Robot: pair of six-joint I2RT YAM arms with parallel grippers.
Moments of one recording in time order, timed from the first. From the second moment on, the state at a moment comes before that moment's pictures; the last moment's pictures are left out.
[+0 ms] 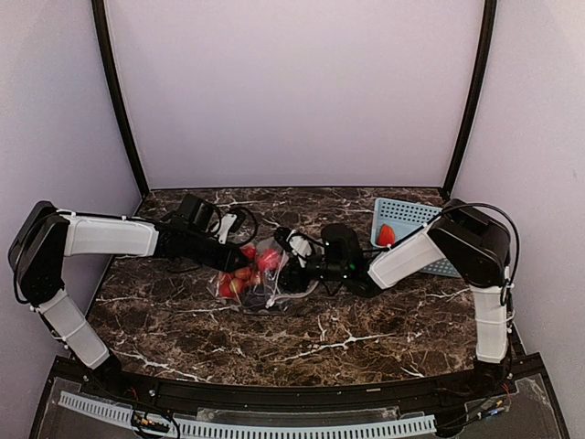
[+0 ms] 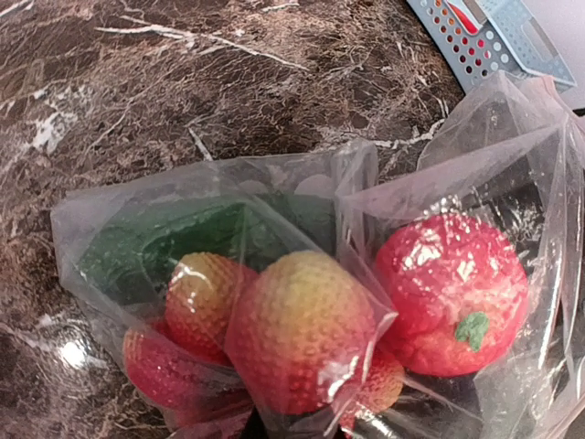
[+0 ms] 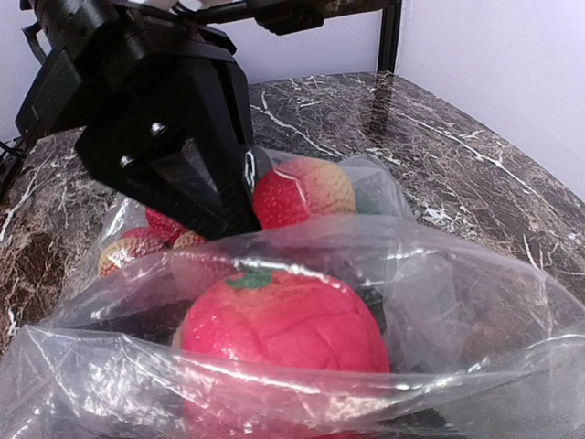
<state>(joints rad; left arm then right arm) -0.57 1.62 0.95 -0.17 0.29 -0.20 0.88 2.08 1.06 0.70 -0.35 -0.11</state>
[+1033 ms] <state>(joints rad) -0.52 1.58 0.93 -0.19 0.13 -0.25 0.85 1.71 0.71 0.63 -0.30 -0.06</state>
